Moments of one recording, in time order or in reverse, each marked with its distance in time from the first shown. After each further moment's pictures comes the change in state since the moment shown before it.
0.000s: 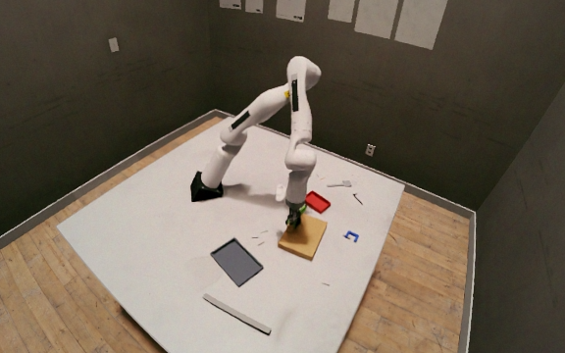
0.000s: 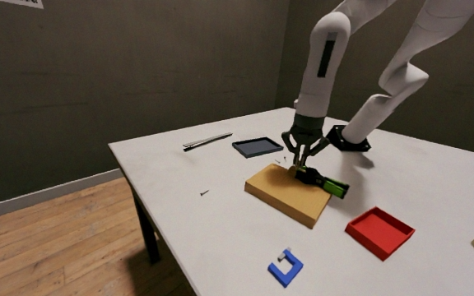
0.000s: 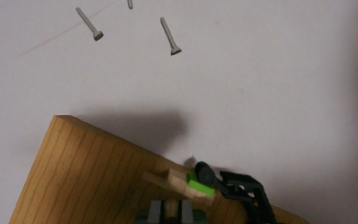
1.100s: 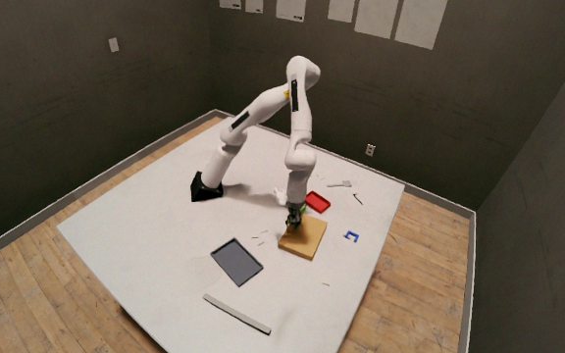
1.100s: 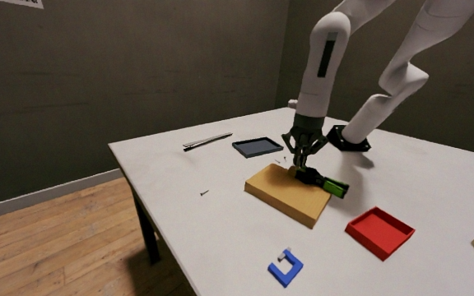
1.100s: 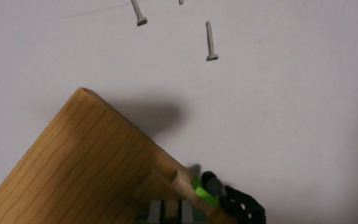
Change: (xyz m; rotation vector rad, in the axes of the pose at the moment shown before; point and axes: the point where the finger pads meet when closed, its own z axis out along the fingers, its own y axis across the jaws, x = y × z) arm 0.000 0.000 0.000 -0.001 0.000 -0.276
